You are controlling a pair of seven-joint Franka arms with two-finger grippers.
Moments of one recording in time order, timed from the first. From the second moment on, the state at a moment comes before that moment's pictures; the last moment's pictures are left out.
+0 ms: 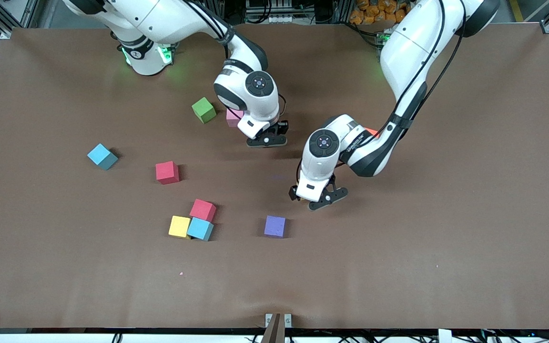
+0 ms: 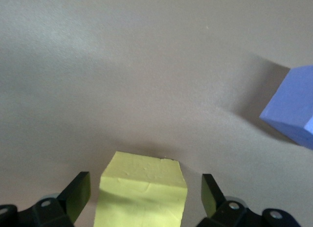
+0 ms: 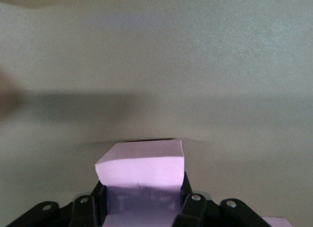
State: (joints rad) left arm -0.39 0.76 -0.30 -1.57 0.32 2.35 -1.24; right arm 0.45 0.59 0.48 -1.88 -0.27 2.37 1.02
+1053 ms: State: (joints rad) left arm -0.41 0.78 -0.30 -1.57 0.33 2.35 -1.18; right arm 0.45 0.61 0.48 -1.88 -0.27 2.37 1.02
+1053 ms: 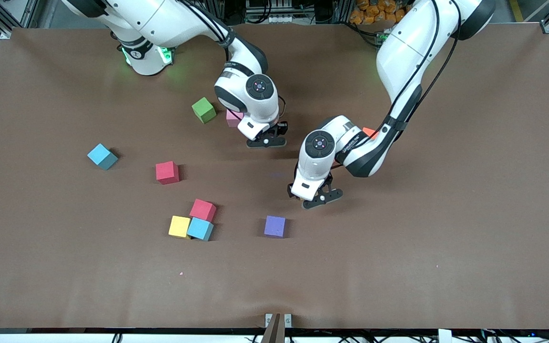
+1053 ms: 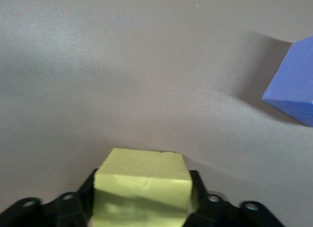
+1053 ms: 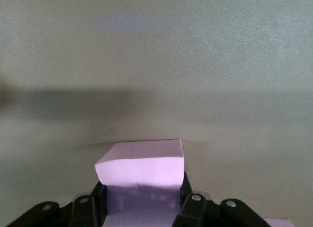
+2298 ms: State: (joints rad) left arm -0.41 0.77 -0.42 -1.54 0.33 2.30 -1.17; right arm -0.01 0.28 0.63 -2.04 -0.27 2.24 0.54
